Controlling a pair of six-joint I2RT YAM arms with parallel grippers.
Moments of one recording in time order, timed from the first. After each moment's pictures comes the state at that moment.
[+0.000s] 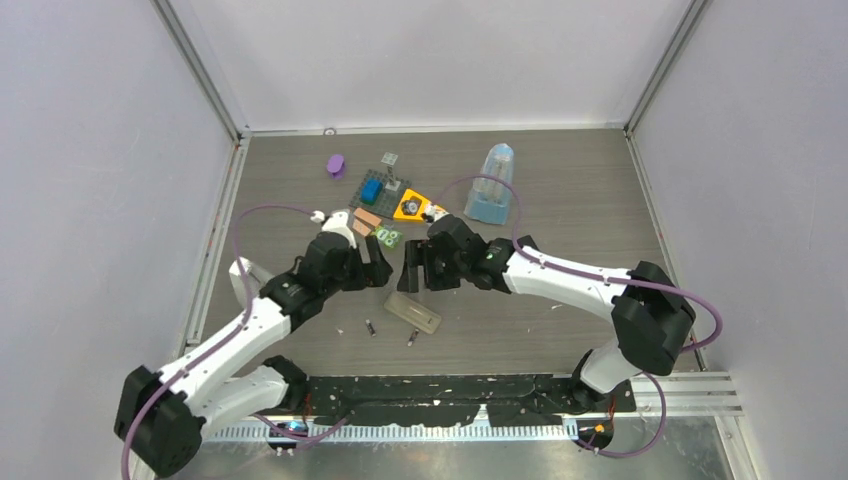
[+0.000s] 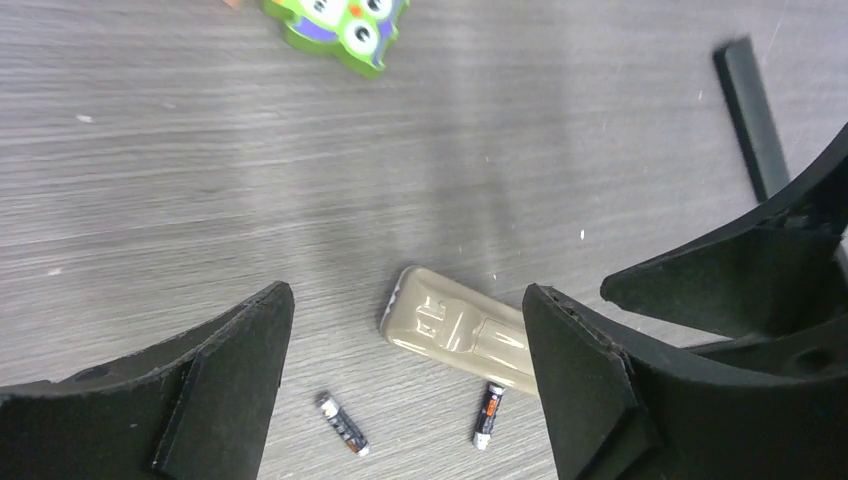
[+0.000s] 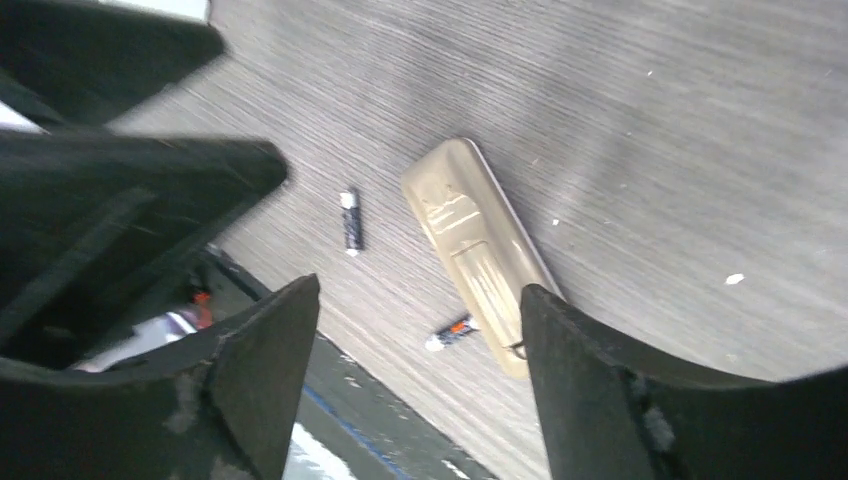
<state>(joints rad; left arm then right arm) -0.60 1.00 0.60 -0.27 -0.08 -0.60 0.91 1.54 1.02 -0.26 -0.10 0.76</state>
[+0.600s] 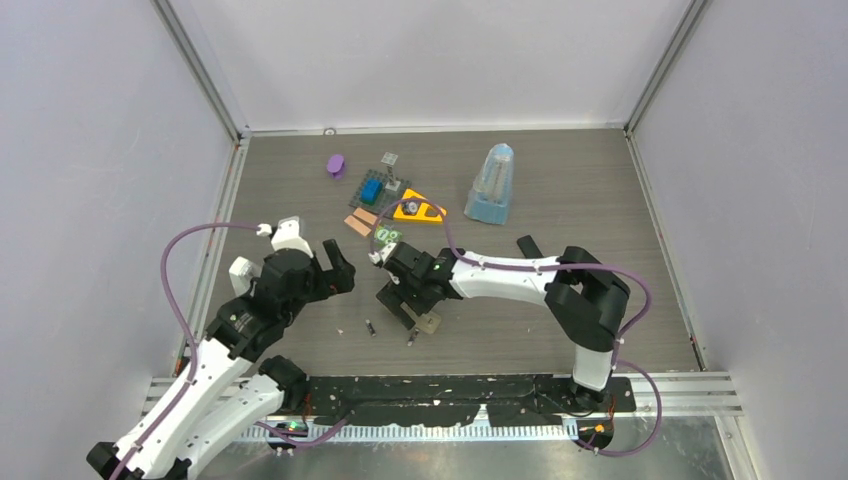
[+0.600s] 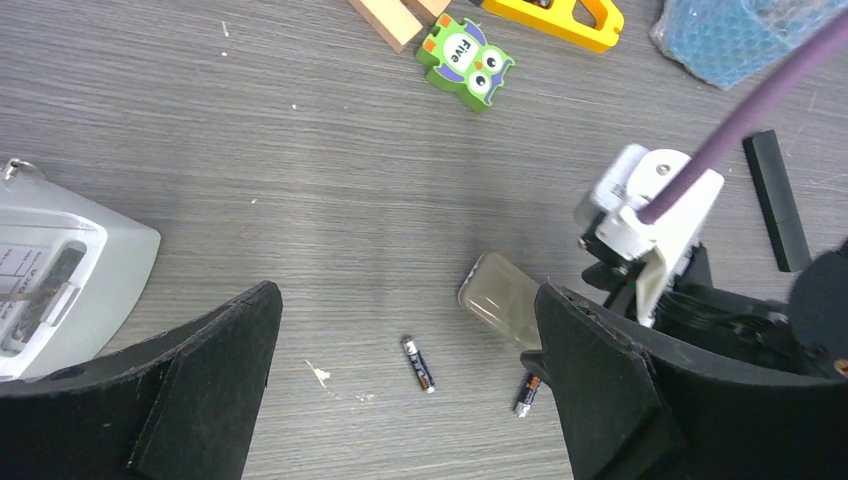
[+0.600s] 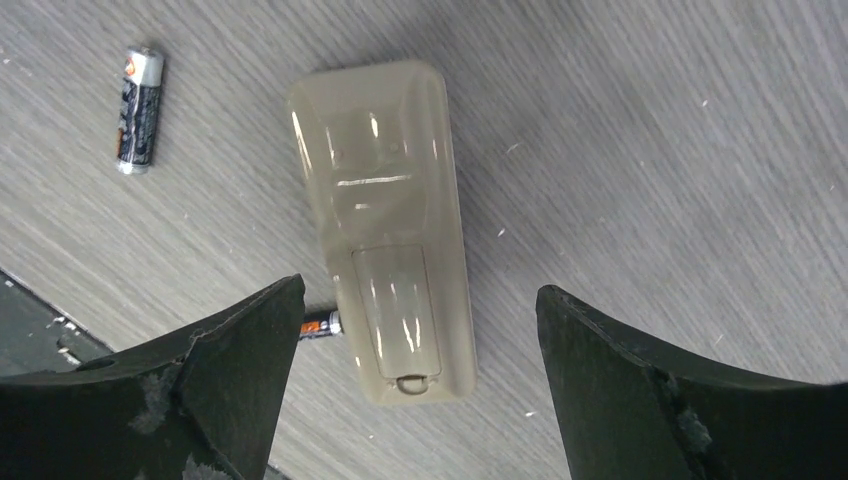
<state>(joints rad) -0.58 0.64 0.72 -0.69 -0.33 -0.63 1.07 1.82 1.23 -0.50 0.06 0.20</state>
